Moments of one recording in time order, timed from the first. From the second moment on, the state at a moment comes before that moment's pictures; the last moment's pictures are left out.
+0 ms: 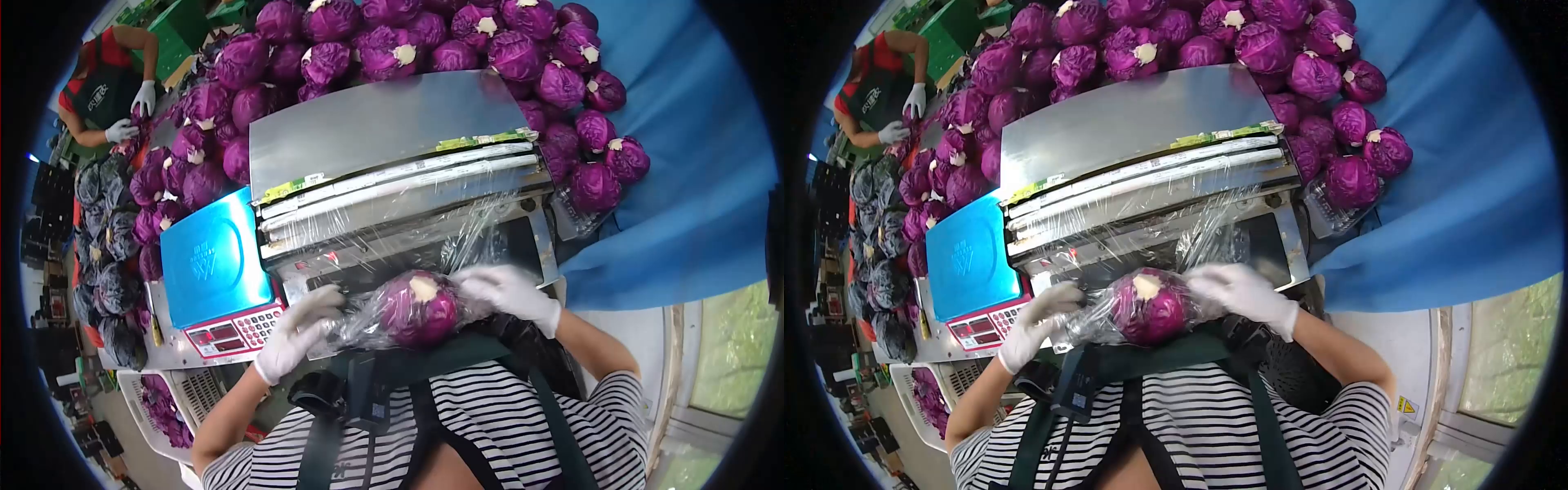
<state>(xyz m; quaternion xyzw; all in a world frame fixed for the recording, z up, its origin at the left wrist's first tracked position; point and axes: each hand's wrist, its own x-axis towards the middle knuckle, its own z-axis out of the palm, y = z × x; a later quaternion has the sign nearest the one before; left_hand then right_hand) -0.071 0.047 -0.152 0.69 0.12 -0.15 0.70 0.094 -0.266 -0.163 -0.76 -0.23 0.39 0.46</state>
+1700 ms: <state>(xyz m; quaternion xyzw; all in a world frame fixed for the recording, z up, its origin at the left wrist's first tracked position) -0.020 -0.022 -0.186 0.90 -0.06 0.29 0.31 0.085 -0.176 -0.196 -0.42 -0.25 0.55 0.68</state>
